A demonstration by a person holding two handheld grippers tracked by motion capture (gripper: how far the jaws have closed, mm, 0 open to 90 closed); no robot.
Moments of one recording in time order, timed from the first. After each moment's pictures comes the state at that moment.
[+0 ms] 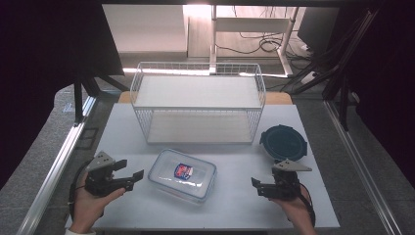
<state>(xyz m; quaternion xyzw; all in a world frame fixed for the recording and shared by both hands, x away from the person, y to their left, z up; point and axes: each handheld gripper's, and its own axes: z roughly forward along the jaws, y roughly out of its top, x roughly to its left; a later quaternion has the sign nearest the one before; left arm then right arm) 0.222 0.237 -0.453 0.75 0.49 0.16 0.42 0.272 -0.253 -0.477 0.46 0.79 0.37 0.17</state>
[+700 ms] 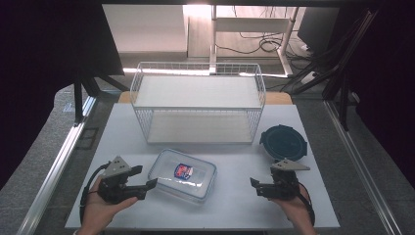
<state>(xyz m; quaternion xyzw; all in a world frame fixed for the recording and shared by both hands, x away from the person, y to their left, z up) 0.209 0.199 -0.441 0.78 0.44 0.14 0.42 0.273 -0.250 -0.475 0.45 0.79 0.37 0.17</state>
